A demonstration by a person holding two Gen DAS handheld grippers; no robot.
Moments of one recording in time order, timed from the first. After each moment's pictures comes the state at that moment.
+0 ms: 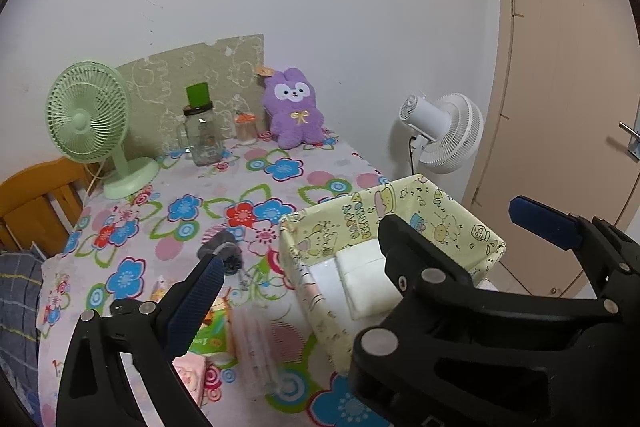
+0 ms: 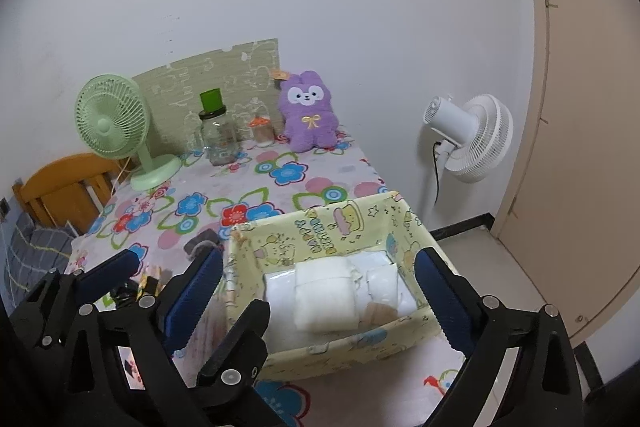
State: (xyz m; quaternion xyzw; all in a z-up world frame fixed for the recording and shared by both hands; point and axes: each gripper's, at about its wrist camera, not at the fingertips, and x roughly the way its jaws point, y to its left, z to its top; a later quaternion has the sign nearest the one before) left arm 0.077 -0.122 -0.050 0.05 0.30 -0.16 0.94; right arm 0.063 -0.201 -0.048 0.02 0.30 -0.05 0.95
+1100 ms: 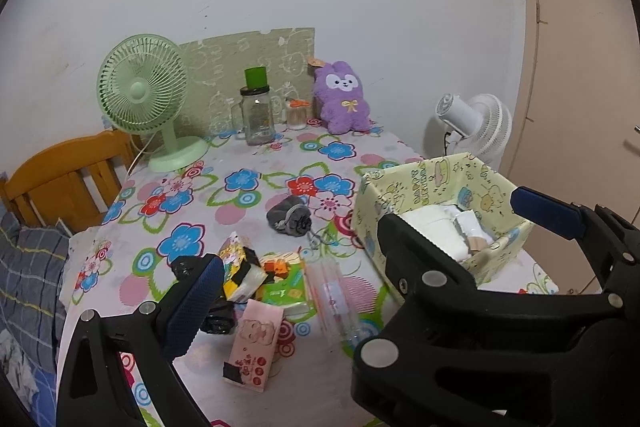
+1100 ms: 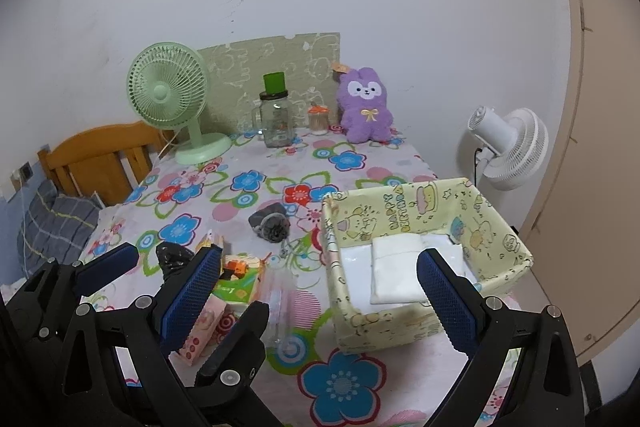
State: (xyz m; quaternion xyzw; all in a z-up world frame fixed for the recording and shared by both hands) left arm 0.048 -0.044 -0.069 0.04 0.30 -0.11 0.95; right arm 0.039 -0.120 -0.068 -0.01 0.30 0.01 0.95
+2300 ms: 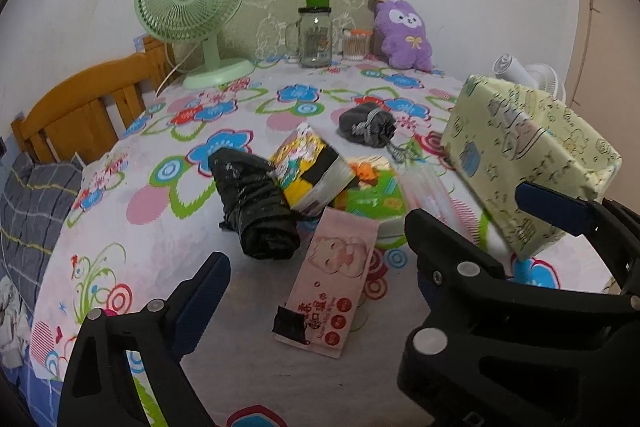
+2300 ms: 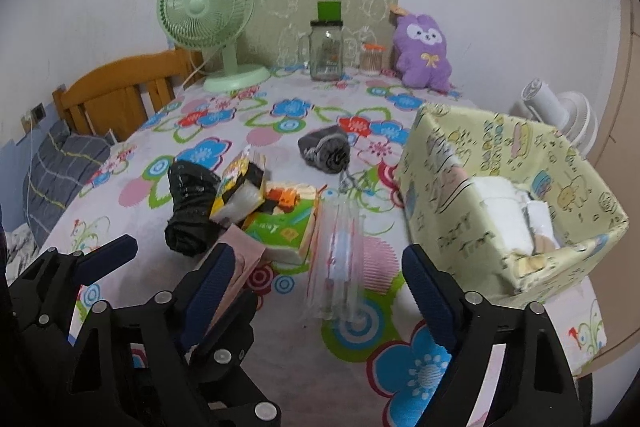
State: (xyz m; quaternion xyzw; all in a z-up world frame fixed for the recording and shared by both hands) left arm 0.070 0.015 -0.161 0.01 0.38 -0.05 0.92; right arm 0.070 -0.064 -0.162 -0.05 0.38 0.06 0.92
